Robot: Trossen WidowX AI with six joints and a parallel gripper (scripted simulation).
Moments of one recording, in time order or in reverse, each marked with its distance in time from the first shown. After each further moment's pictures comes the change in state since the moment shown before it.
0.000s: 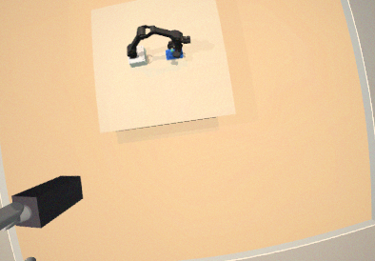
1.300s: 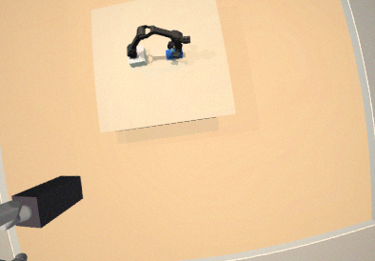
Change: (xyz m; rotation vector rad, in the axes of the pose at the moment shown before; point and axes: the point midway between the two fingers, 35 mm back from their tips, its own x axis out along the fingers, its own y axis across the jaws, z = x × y) arm 0.003 0.000 0.001 0.000 0.002 -0.001
